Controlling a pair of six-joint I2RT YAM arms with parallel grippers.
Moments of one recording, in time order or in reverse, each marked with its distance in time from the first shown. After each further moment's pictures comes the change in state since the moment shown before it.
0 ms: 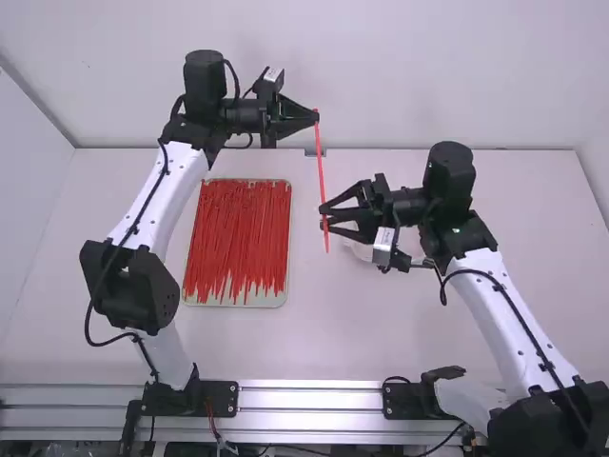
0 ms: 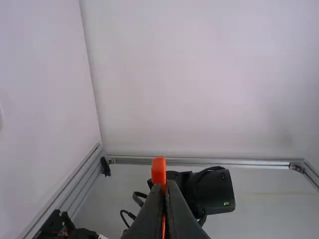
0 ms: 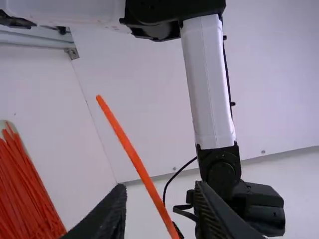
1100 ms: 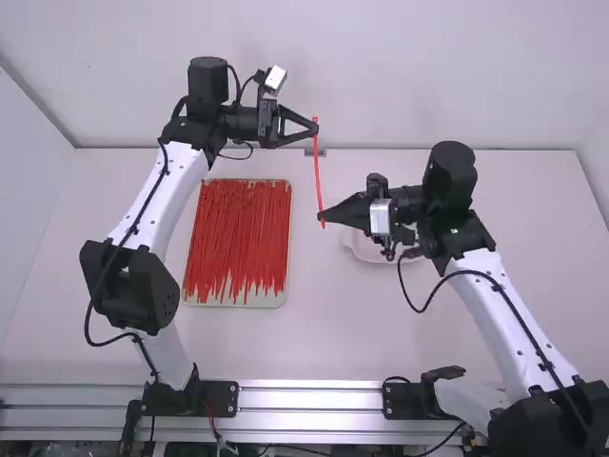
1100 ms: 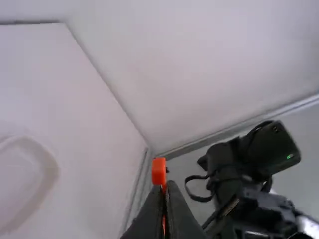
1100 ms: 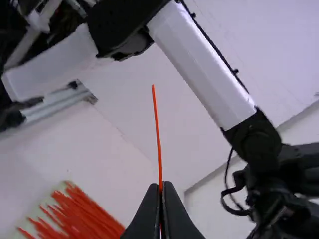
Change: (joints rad) left arm 0.000 0.000 0.000 -0.188 0.046 0.695; right arm 0.013 0.000 -0.003 0.121 -0.001 0.724
